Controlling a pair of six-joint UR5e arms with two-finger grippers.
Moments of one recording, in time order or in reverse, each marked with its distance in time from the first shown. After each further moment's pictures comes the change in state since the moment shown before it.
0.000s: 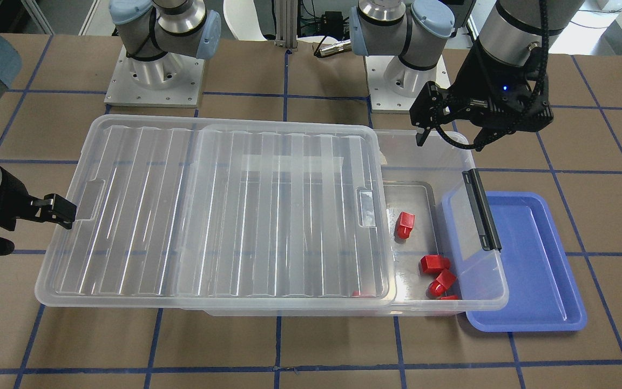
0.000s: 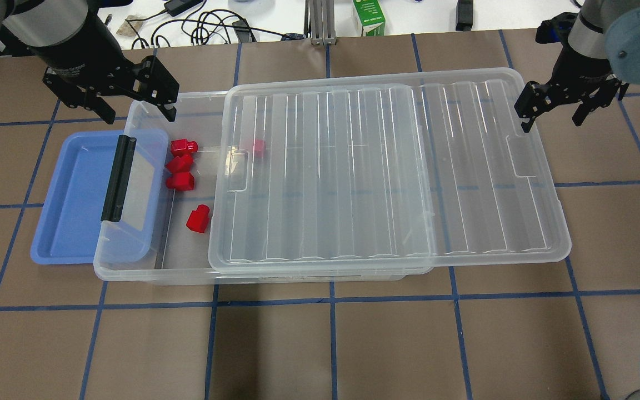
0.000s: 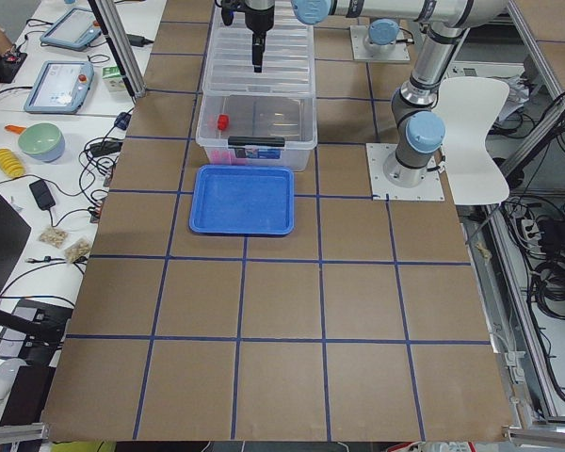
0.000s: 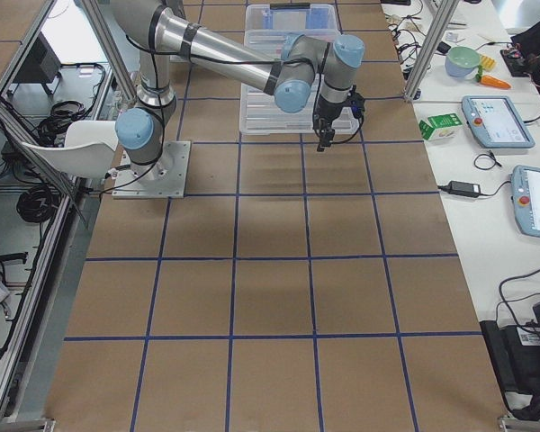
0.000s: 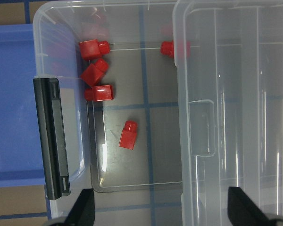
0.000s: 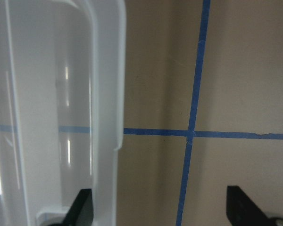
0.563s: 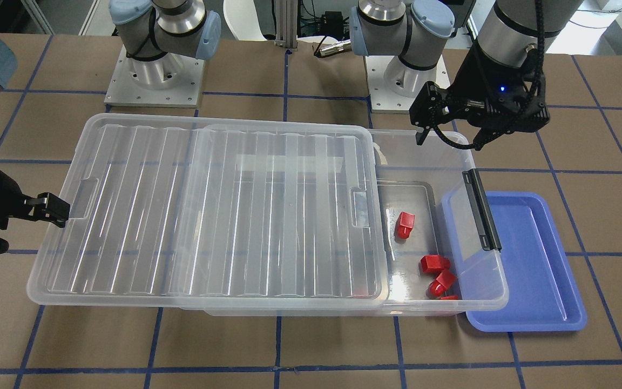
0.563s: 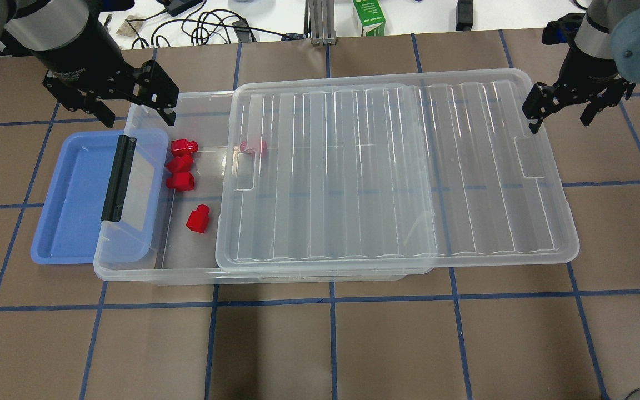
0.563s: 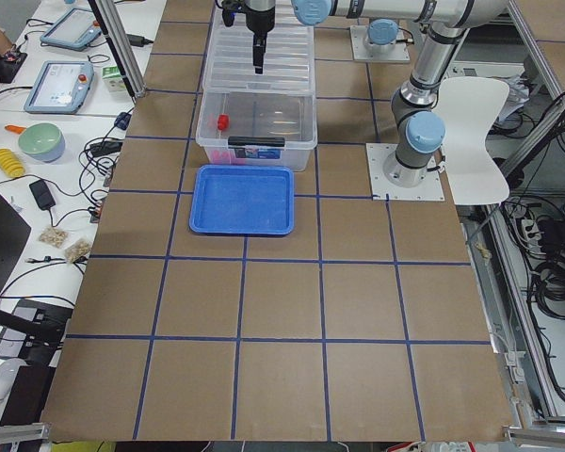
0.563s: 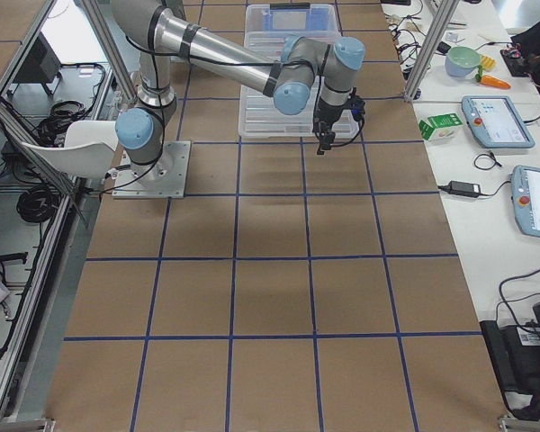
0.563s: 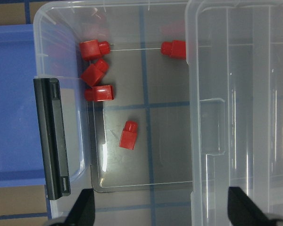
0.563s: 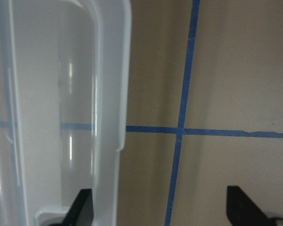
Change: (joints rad) left arm 0.002 0.004 -0.022 -0.002 0.009 0.019; right arm -0.008 0.000 0.001 0.000 -0.026 -0.020
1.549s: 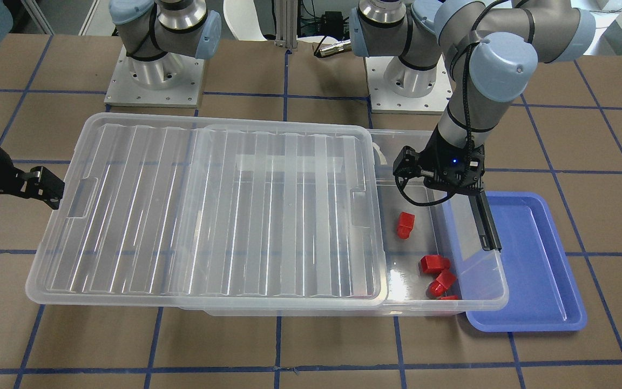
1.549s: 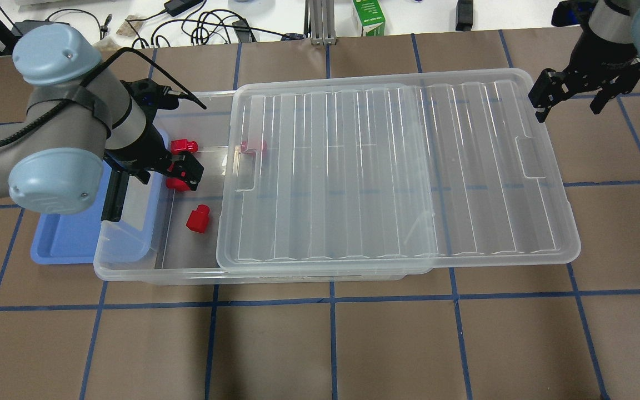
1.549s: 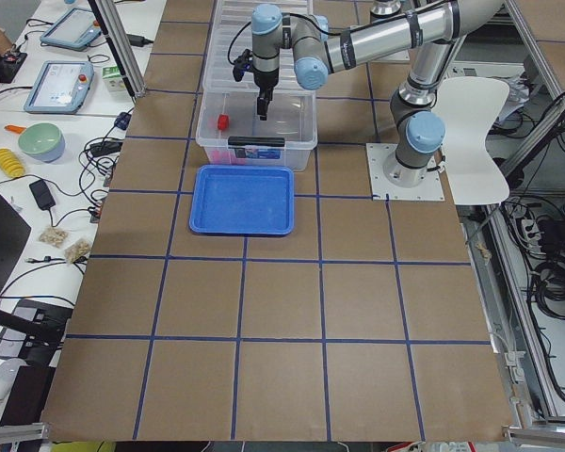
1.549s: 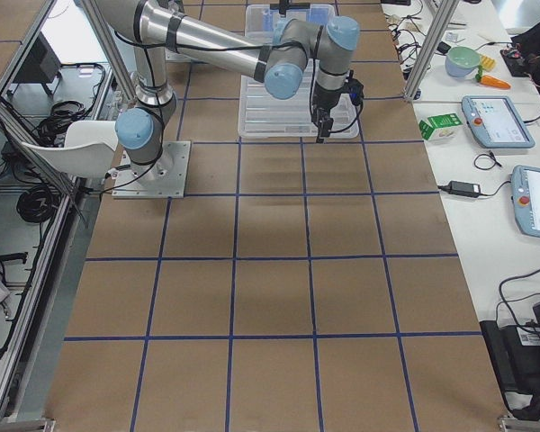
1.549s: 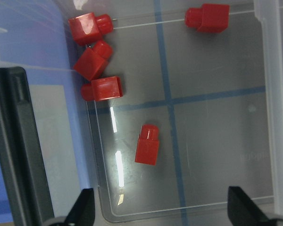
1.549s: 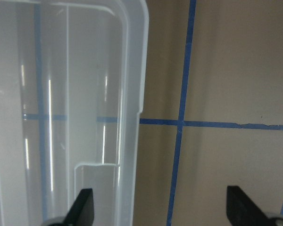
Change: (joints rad) left arm 0.024 -0.033 -0.406 0.439 0.035 0.167; right arm 0.012 -0.106 -0.012 0.061 0.022 0.015
